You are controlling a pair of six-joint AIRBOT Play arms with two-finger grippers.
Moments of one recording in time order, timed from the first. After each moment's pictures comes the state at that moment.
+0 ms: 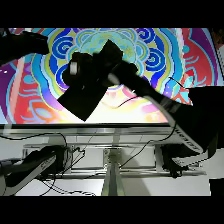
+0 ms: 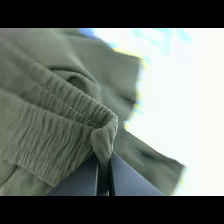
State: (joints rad) left arm 0.04 -1.00 1.25 1.10 -0.83 -1.08; right arm 0.68 -1.61 1.60 -1.58 0.59 0.80
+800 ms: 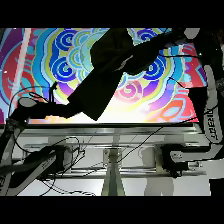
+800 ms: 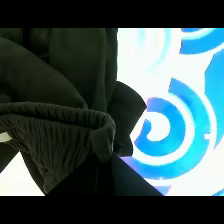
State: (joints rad) left arm 0.10 -0.98 0.43 0.63 -1.16 -1.10; right arm 0.14 -1.52 1.68 -1.44 1.07 1.42
